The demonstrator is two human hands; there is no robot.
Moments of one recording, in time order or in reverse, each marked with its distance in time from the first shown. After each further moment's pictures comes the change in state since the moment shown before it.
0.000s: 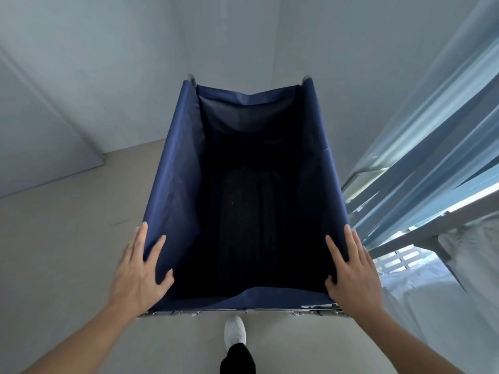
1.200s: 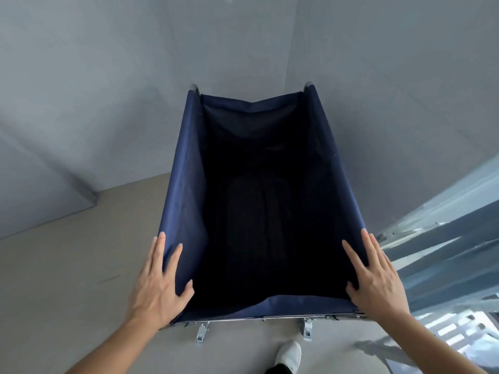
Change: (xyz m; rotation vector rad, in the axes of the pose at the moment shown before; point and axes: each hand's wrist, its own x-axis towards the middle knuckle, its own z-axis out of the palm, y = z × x) left_hand 0.288 -0.007 -0.045 -0.087 0.050 -0.020; right_hand 0.308 0.032 -0.001 -0.011 -0.055 -0.012
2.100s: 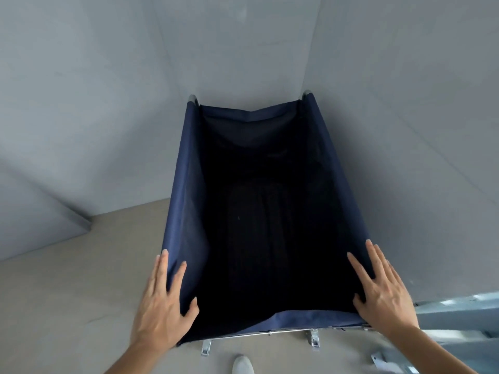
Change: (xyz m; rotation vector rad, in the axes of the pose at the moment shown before) left_hand 0.187 0.033 -0.019 -0.022 -0.020 -0.105; right_hand 0.226 0.060 0.000 0.012 0.030 -0.089
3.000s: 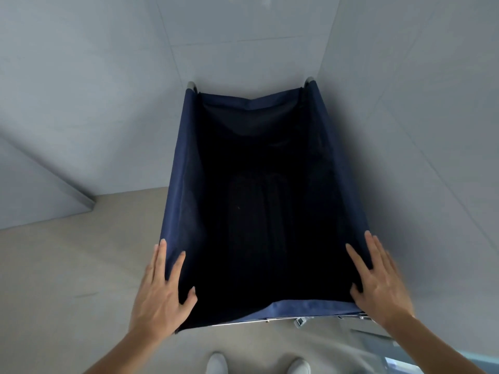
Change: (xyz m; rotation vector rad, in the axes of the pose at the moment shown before) left_hand 0.049 0.088 0.009 0.060 0.016 -0.124; right_hand 0.100 0.089 -0.016 -0.037 -0.016 -0.150
